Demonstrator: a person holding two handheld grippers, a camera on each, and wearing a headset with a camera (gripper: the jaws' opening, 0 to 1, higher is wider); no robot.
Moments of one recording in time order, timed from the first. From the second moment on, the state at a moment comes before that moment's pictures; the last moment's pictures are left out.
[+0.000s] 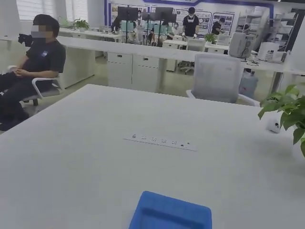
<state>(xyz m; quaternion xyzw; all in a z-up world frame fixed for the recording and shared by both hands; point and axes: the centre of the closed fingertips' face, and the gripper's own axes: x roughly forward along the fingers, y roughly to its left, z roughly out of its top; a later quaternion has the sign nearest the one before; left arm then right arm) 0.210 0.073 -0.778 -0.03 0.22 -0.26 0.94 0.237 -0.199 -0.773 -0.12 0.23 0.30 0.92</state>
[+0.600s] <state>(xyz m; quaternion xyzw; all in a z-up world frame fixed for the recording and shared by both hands) 0.201 0.049 -0.795 0.01 0.30 -0.35 0.89 0.221 -0.119 -0.785 -0.11 0.27 0.42 0.86</state>
